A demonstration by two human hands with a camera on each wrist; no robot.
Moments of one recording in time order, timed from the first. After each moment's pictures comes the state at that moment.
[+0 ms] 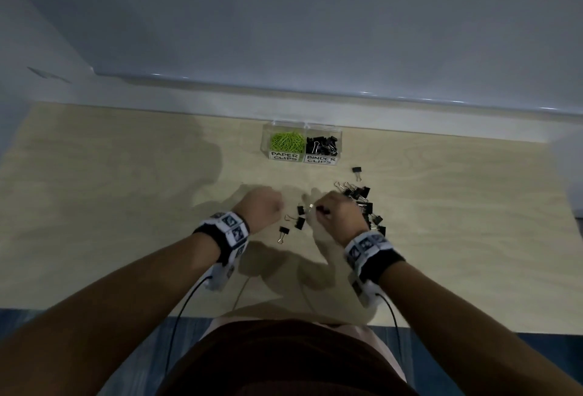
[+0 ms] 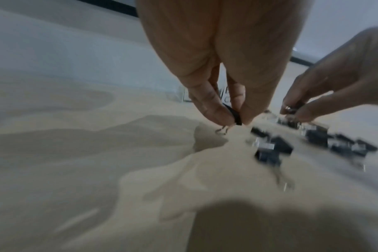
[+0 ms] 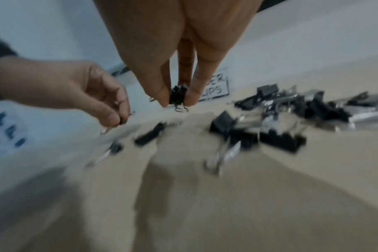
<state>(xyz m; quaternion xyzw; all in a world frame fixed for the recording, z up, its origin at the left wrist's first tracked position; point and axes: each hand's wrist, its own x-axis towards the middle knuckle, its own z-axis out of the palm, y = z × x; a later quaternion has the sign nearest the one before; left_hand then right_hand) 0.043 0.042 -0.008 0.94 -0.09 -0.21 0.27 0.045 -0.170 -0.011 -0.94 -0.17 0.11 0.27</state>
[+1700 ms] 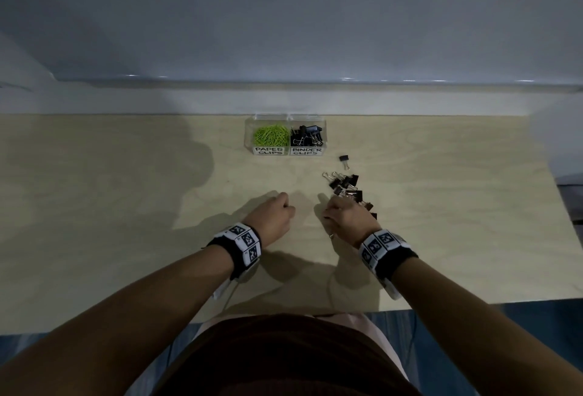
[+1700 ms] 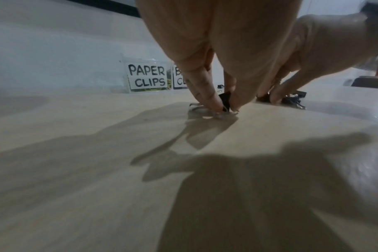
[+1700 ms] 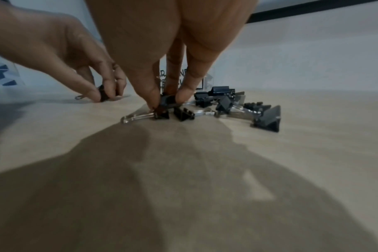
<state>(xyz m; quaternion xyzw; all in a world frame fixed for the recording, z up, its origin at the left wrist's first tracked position) 0.032 0.002 -0.034 0.93 -0.22 -0.24 0.17 0.033 -0.219 -0.048 -0.94 -0.24 0.13 0.18</state>
